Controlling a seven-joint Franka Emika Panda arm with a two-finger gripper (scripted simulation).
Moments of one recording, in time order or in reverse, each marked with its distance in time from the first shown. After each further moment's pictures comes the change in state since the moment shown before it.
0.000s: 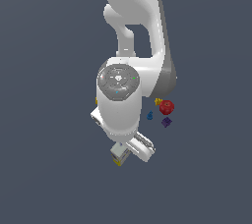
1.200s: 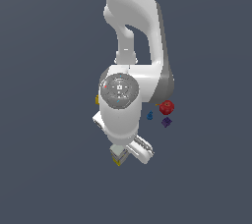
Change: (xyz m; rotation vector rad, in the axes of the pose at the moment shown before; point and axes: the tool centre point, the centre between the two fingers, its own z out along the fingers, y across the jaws) arm 0.000 -0.001 0.021 -0.001 -0.001 0.002
